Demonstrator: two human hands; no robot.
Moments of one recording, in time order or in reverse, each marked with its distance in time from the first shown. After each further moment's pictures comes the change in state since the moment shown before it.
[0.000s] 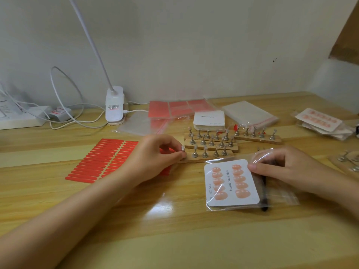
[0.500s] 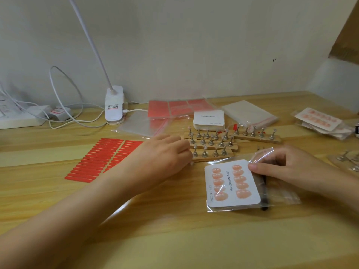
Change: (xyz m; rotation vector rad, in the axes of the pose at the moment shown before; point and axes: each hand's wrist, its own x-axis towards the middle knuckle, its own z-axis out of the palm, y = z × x) left_hand -0.006 0.014 -0.006 0.994 -0.111 0.841; right_hand -0.001 -0.005 -0.002 -0.080 -0.039 0.018
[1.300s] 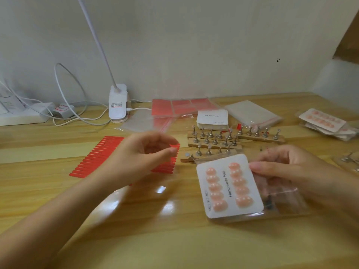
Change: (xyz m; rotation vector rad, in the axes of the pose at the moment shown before) left_hand -0.026 0.001 -0.017 -1.163 0.161 -0.861; right_hand -0.008 -0.016 0.009 0.486 -0.183 0.002
